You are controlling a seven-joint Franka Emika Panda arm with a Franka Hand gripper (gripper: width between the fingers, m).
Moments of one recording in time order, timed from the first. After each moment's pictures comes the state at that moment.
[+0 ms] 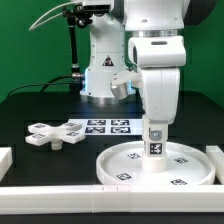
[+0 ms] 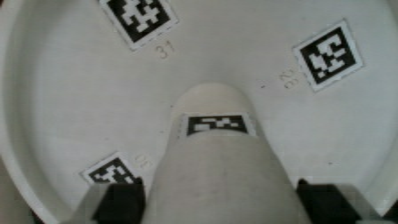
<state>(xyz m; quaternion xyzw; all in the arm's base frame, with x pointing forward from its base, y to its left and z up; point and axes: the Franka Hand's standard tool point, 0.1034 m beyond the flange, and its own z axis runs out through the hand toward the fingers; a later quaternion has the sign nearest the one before) 0.570 0.044 0.067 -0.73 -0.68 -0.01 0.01</state>
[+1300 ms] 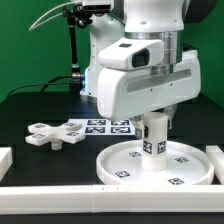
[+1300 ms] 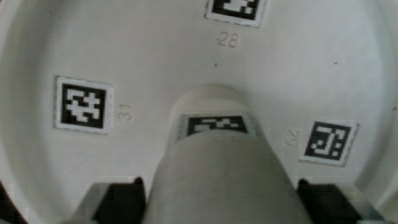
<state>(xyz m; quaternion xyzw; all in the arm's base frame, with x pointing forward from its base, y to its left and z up) 0.565 0.046 0.066 -0.97 -0.26 0.01 0.02</state>
